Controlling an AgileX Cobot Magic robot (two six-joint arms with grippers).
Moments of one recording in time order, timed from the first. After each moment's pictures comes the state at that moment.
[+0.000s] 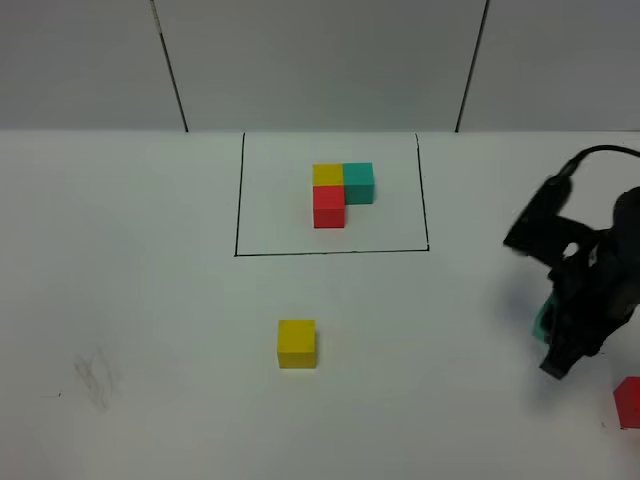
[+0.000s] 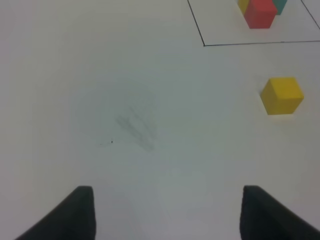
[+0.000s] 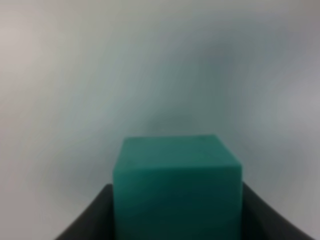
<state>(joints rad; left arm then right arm) -0.04 -0.01 -0.50 -0.12 1.05 0.06 0.31 1.66 -0.94 -0.14 0.69 -0.58</state>
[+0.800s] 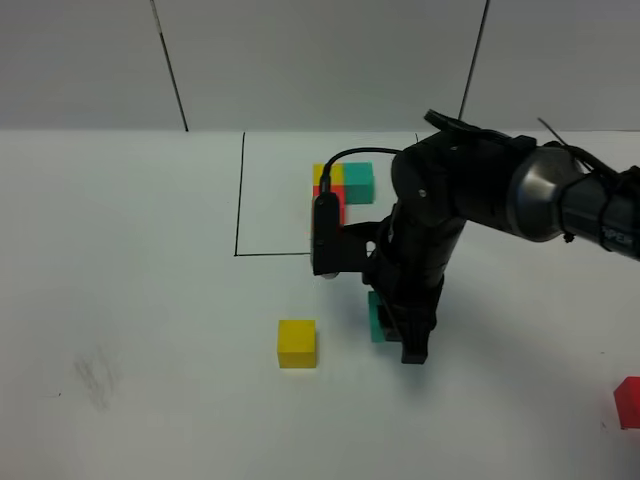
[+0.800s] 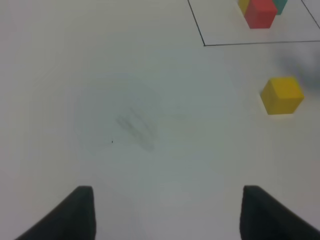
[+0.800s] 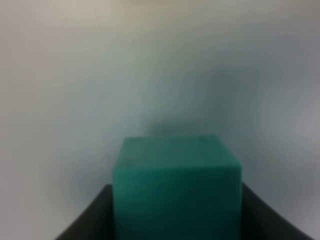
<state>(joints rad) -0.04 -0.01 -0.50 -0.12 1.05 0.06 0.65 2.01 -1.44 0.00 0.93 -0.93</state>
